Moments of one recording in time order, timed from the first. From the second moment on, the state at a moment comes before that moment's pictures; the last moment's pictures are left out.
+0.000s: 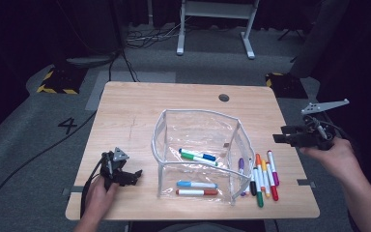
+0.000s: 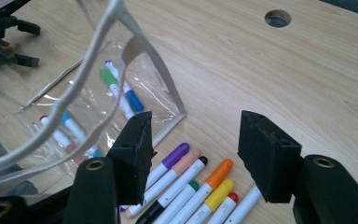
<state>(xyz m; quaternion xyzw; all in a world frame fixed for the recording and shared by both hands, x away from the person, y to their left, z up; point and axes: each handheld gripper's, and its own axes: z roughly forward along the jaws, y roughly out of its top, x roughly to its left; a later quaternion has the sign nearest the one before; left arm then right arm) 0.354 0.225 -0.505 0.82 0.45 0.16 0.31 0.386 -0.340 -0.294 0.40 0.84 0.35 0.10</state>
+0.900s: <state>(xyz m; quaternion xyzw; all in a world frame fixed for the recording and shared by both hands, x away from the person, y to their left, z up) 0.354 0.225 -0.505 0.82 0.45 0.16 0.31 0.403 -0.379 -0.444 0.50 0.83 0.23 0.07</state>
